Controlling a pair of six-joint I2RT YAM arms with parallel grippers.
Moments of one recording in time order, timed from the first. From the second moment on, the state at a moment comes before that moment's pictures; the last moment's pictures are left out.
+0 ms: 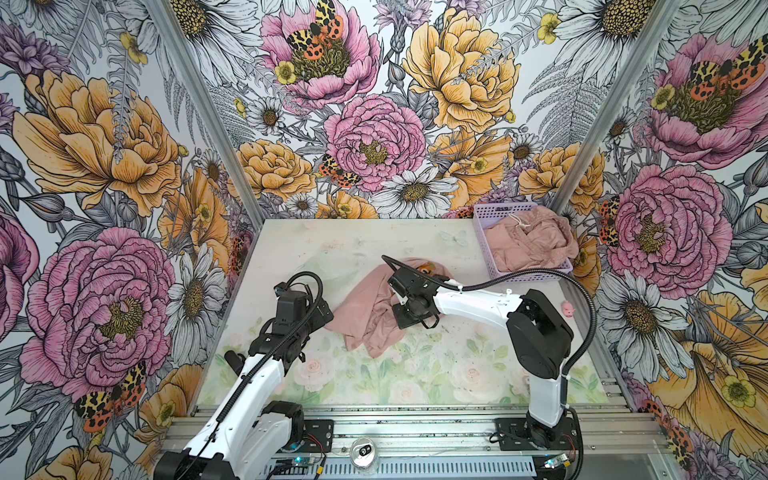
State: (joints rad) left arm -0.16 0.89 0.53 -0.39 -0.12 -0.63; right arm 0.80 1.92 1.42 -0.72 -0.02 0.40
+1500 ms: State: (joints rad) left arm -0.11 1.16 0.91 -0.37 0.01 -0.43; right arm 0.48 1.34 1.37 -1.02 0.08 0.27
